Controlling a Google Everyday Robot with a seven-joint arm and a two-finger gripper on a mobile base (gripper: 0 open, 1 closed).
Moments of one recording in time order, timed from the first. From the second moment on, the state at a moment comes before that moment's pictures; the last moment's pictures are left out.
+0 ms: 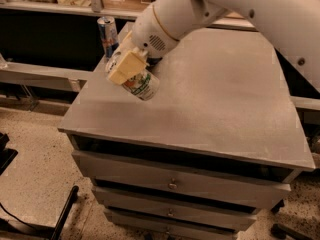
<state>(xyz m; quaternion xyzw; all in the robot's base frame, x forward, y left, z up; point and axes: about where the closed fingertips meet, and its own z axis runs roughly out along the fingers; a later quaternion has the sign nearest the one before) 0.549 0.081 0.950 -0.64 0.66 0.23 0.33</state>
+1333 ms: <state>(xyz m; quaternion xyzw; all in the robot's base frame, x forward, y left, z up) 0.560 0.031 0.973 -0.55 0.59 0.36 0.47</state>
